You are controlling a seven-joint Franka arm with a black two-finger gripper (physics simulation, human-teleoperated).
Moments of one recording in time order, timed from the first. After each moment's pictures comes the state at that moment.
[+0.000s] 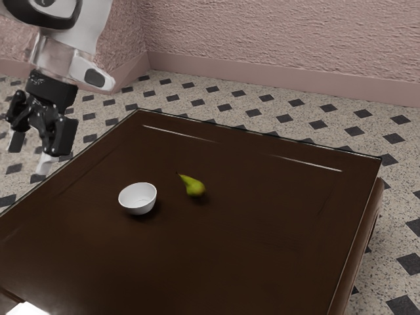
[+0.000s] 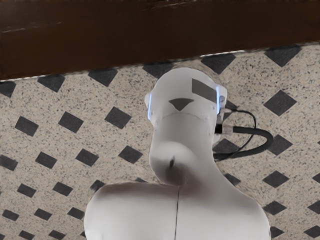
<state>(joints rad) -0.21 -0.25 -0.03 -1.69 0.07 0.75 -0.05</state>
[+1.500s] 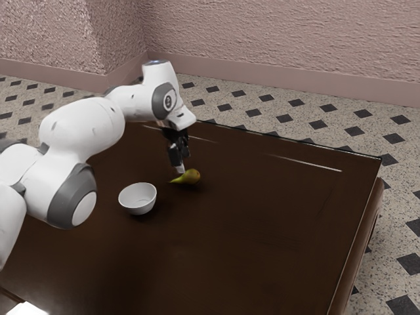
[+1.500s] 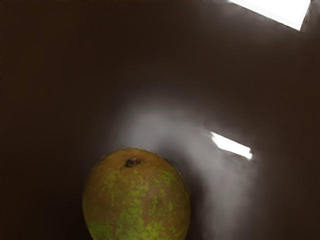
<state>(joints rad) -0.20 0.90 0.44 -1.06 -0.47 1.86 1.40</state>
